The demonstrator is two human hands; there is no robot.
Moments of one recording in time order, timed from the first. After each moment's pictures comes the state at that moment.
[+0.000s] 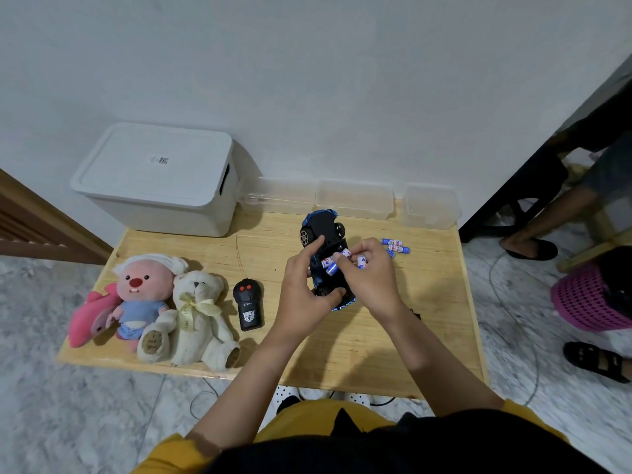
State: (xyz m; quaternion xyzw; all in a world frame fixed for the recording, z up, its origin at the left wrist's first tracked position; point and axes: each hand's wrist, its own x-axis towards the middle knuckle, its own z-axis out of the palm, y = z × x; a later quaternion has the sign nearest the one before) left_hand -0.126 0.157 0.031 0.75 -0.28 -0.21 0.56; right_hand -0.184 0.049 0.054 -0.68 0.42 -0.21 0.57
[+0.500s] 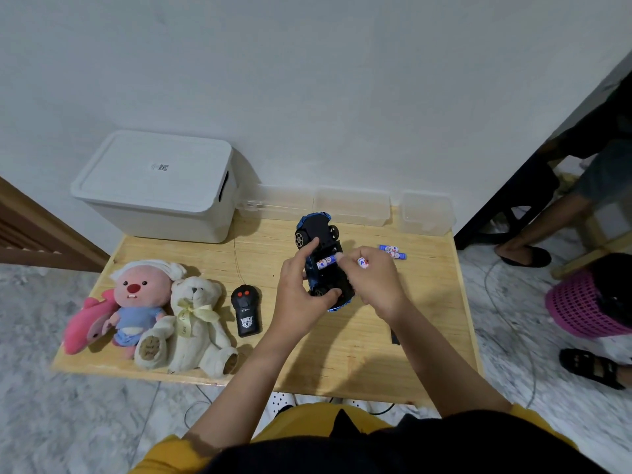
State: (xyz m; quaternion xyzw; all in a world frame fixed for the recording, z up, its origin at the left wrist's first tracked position) left_hand -0.121 0.157 0.035 0.76 -0.27 -0.21 0.56; right_hand -0.187 0.039 0.070 -0.72 0.43 -0.11 0.54
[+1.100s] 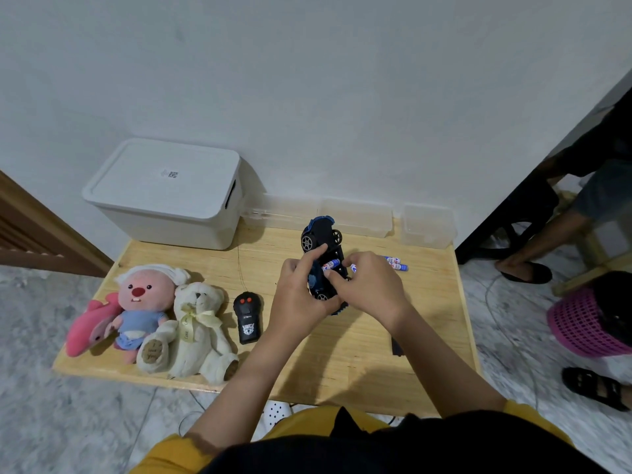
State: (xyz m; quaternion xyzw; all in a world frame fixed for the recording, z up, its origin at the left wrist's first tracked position) left_hand -0.112 0.155 0.040 0.78 -0.31 -0.15 0.52; right_hand -0.179 0.040 0.079 -0.88 0.37 -0.05 0.28
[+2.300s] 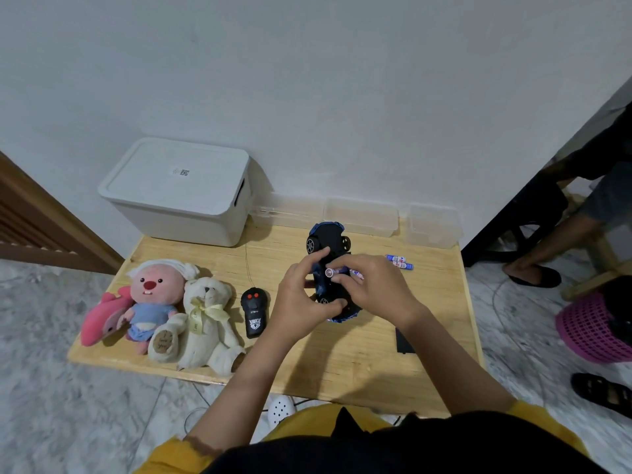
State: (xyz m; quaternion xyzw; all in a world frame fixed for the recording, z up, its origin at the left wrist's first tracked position) left_hand -0.116 0.171 0.042 0.74 -0.29 -0.21 0.57; right_hand -0.193 0.035 0.069 -0.93 0.18 -0.11 0.31
